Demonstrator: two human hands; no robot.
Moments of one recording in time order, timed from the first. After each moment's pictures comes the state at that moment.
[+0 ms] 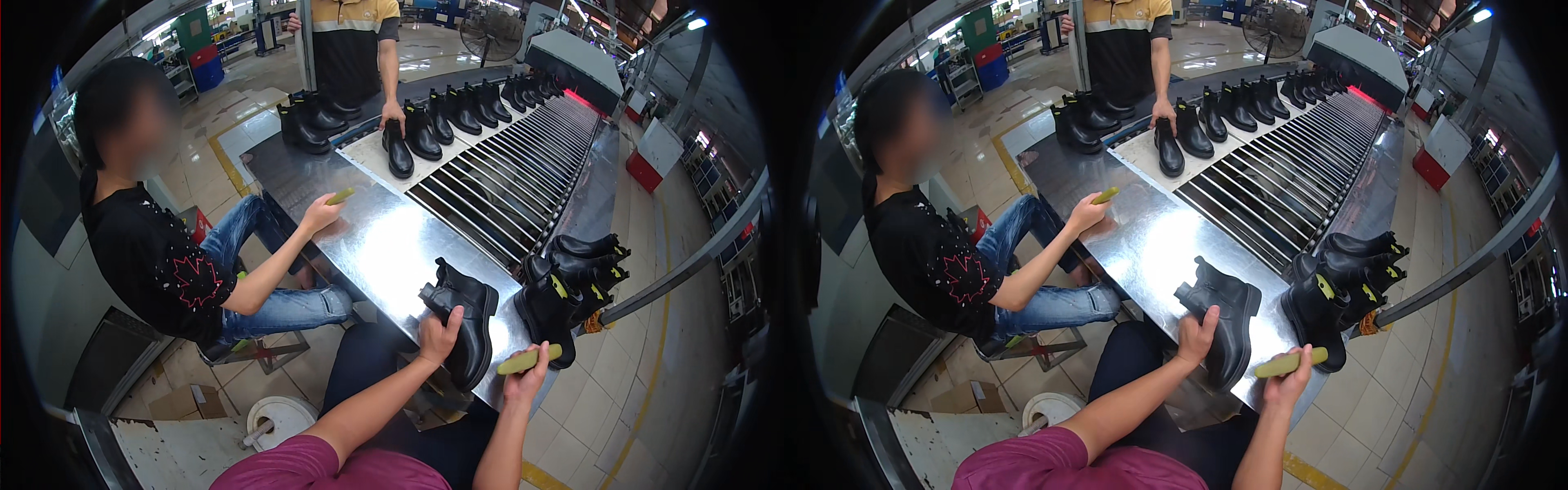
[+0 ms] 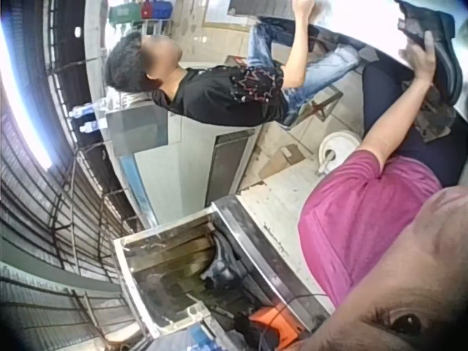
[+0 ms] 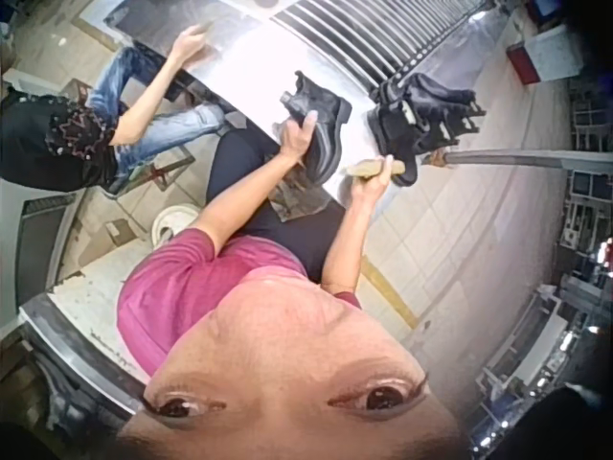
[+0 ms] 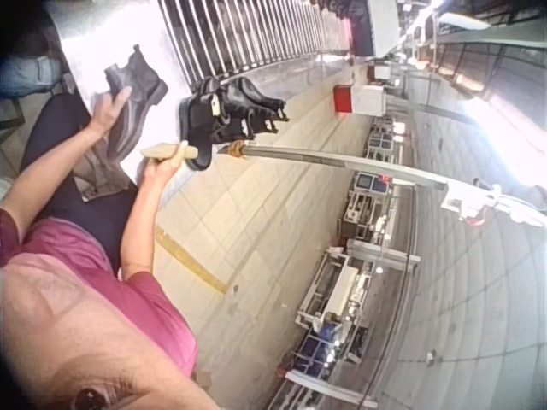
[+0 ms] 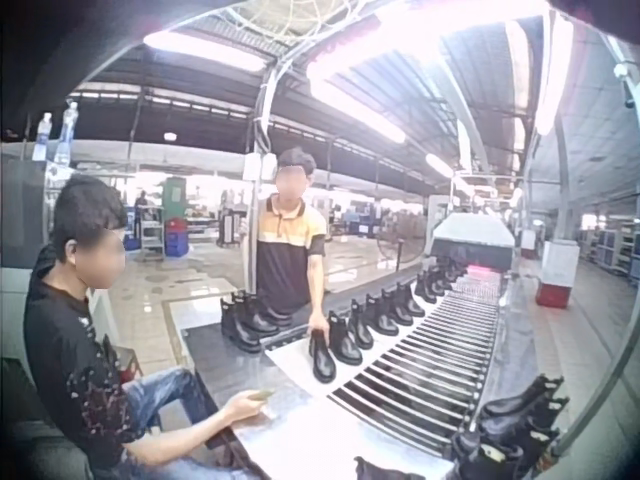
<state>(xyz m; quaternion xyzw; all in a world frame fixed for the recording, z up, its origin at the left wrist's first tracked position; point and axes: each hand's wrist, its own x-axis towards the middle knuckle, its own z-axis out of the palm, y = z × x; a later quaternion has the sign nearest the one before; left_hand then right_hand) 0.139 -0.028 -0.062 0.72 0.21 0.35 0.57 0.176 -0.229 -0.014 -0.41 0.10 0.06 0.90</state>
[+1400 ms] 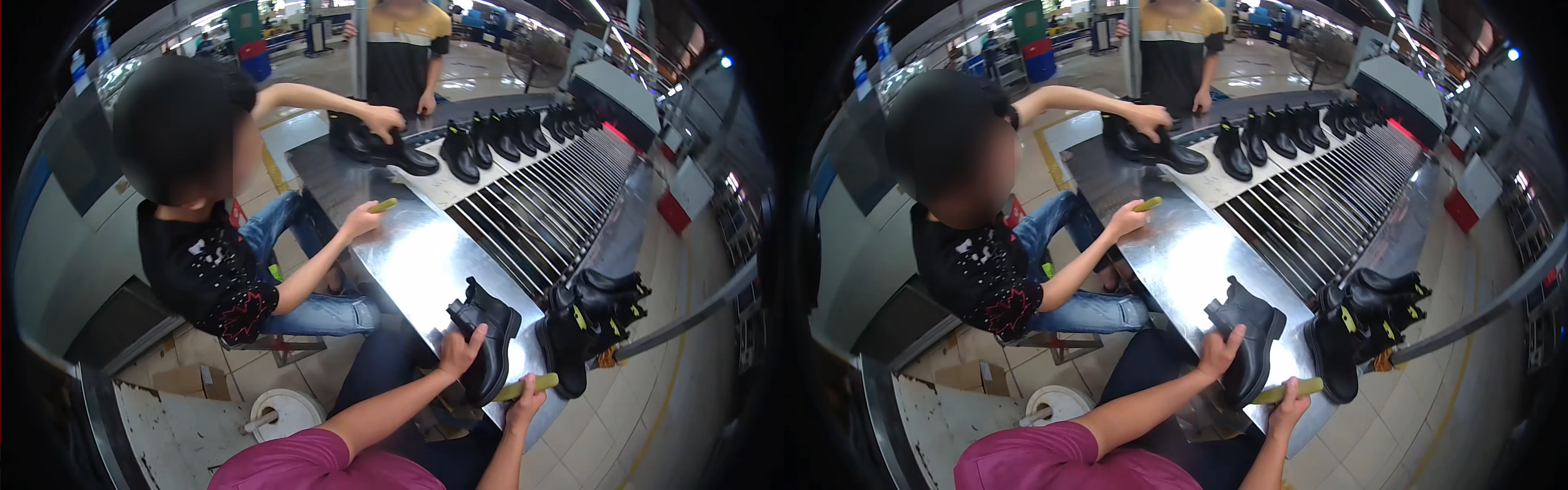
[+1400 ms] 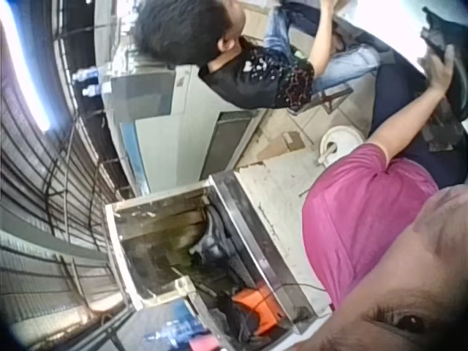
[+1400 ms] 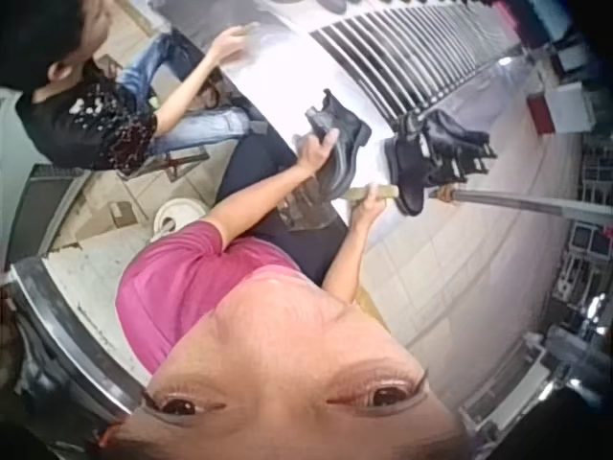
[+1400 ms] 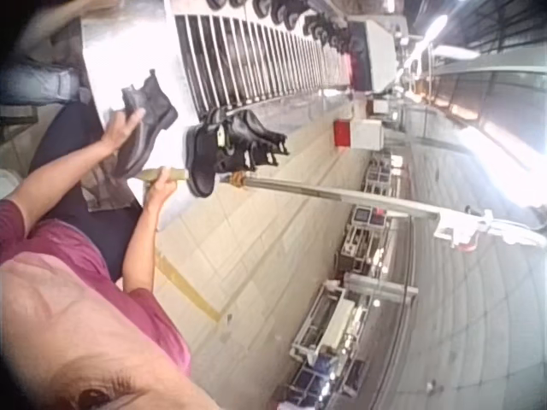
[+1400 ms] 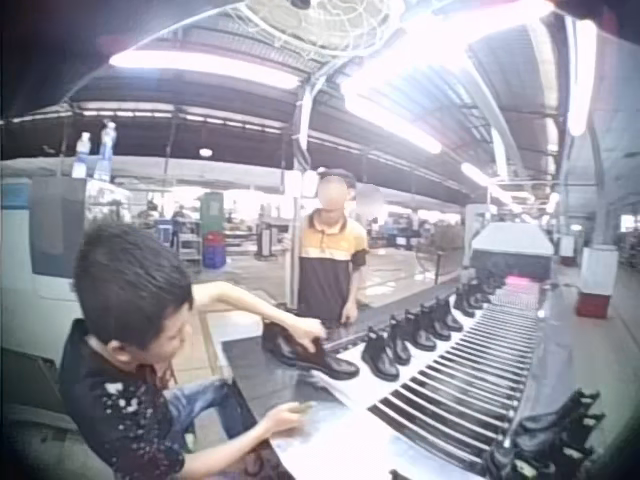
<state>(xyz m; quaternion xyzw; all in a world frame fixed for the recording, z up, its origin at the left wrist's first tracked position) 0.126 -0.020 -0.070 0.73 0.25 0.32 0.55 0.153 -0.228 -0.055 -0.69 -0.03 0.00 0.73</state>
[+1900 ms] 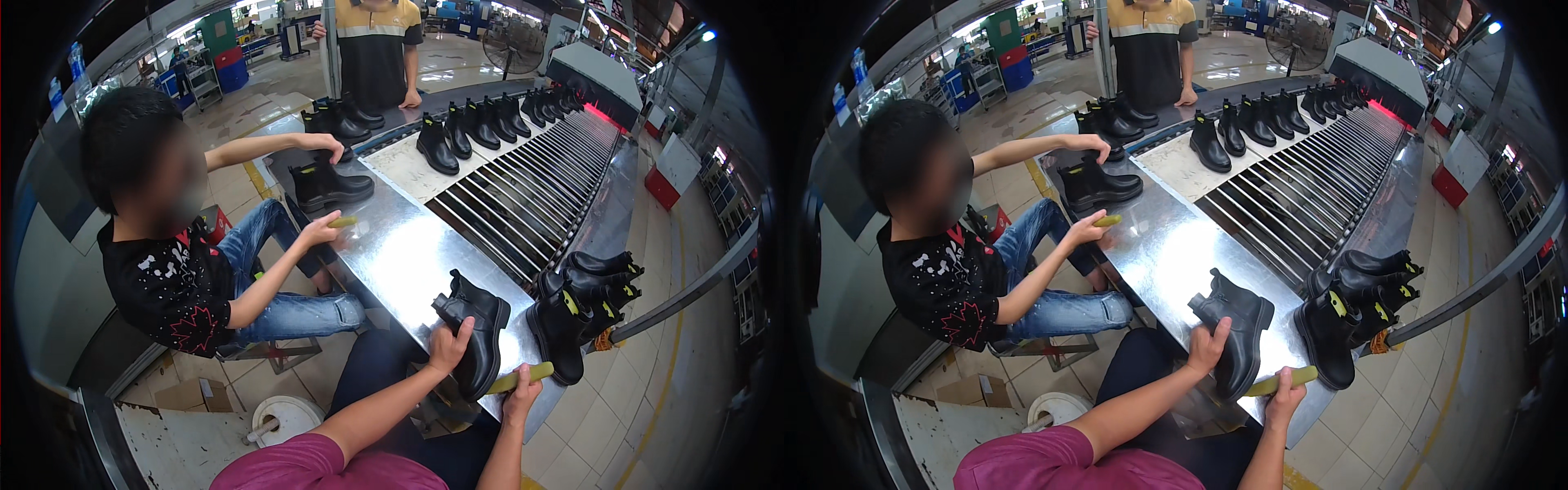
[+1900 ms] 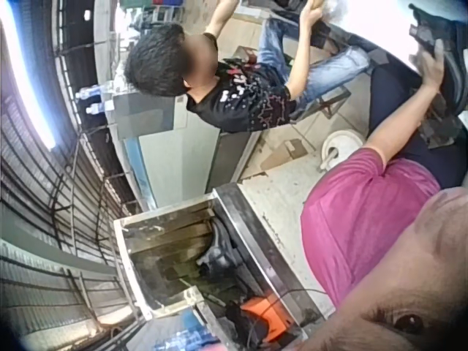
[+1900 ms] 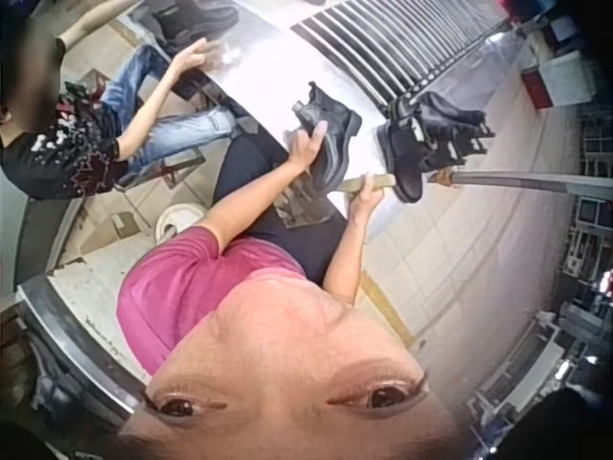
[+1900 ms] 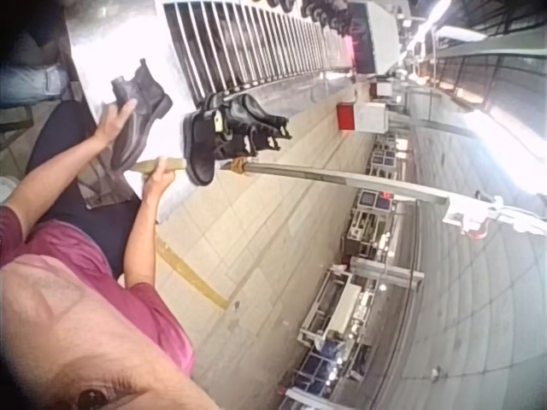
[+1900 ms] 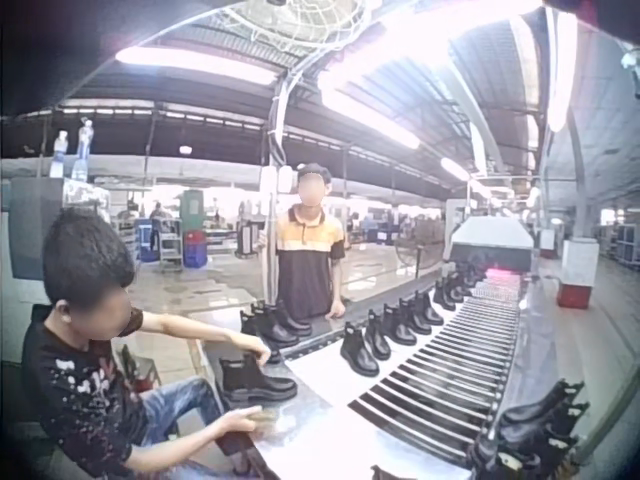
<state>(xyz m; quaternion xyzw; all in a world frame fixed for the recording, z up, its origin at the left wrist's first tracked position) 0.145 -0.025 -0.067 0.72 0.21 0.35 0.56 0.166 -0.235 -0.059 -0.67 -0.03 -0.01 0.75</state>
